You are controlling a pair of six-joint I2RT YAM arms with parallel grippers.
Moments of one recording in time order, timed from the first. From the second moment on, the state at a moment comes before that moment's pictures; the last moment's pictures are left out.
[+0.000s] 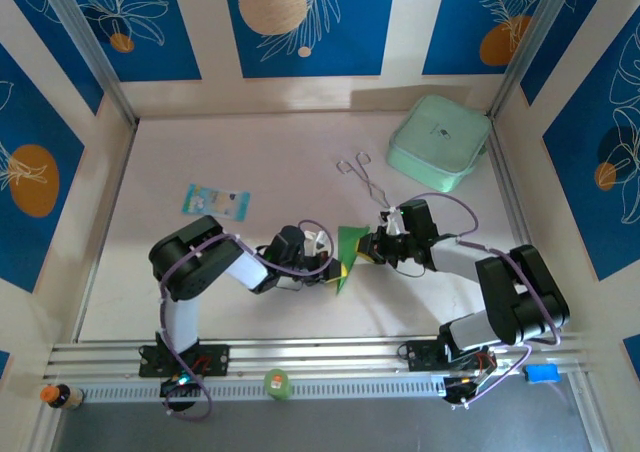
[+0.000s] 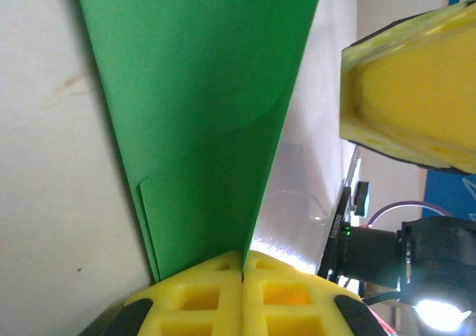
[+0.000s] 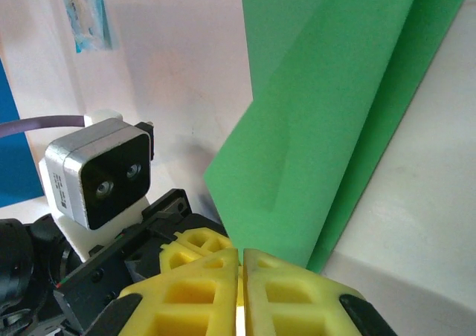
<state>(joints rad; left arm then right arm) -0.82 1.94 0.61 0.82 0.63 -1.09 0.32 1.43 0.49 0.04 -0.75 0.83</state>
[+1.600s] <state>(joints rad) -0.80 1.96 0.59 0.87 0.62 -1.25 0.33 1.71 0.61 0.14 -0.81 0.80</state>
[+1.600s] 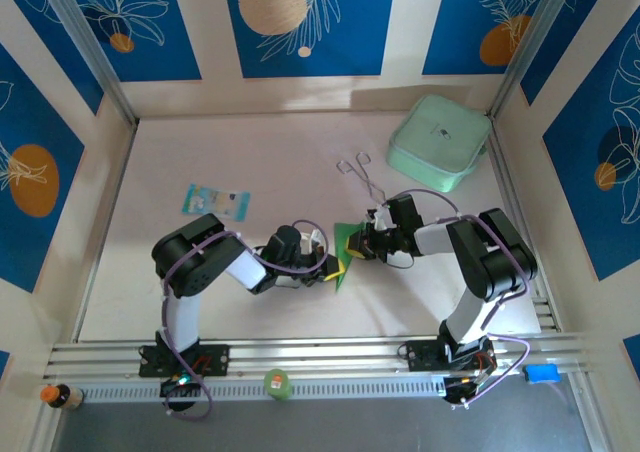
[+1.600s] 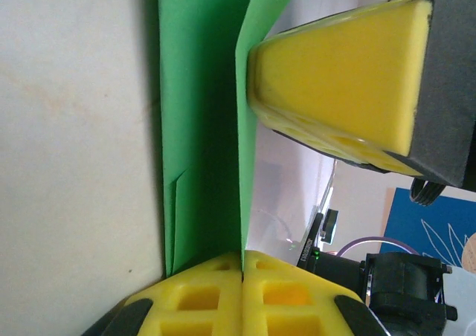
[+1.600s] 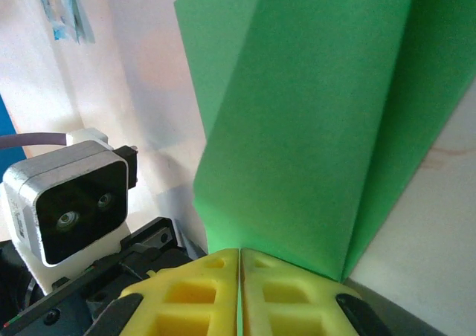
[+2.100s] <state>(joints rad) -0.80 1.96 0.59 0.86 0.62 -1.26 0.34 1.74 0.63 0.13 -0.81 0.79</state>
